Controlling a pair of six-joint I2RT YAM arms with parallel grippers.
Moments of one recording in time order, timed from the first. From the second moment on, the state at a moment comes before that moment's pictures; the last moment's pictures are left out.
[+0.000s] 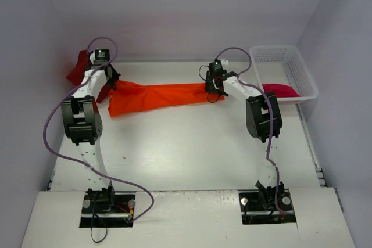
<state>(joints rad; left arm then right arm) 0.06 2.09 1.77 -0.51 -0.13 -0.59 0.36 2.22 1.70 -0.41 0.28 0.42</state>
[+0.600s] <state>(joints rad) 0.06 2.07 1.72 -0.40 -0.13 -0.58 0.37 2.20 1.70 -0.38 0.32 0.35</state>
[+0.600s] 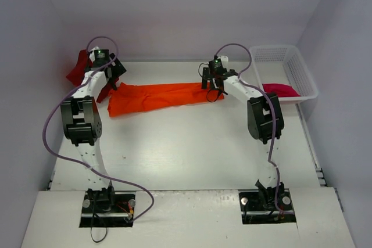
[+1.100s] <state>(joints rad) -0.05 1.88 1.69 -0.39 -0.11 -0.58 0.41 2.02 1.66 -0.34 0.33 0.34</state>
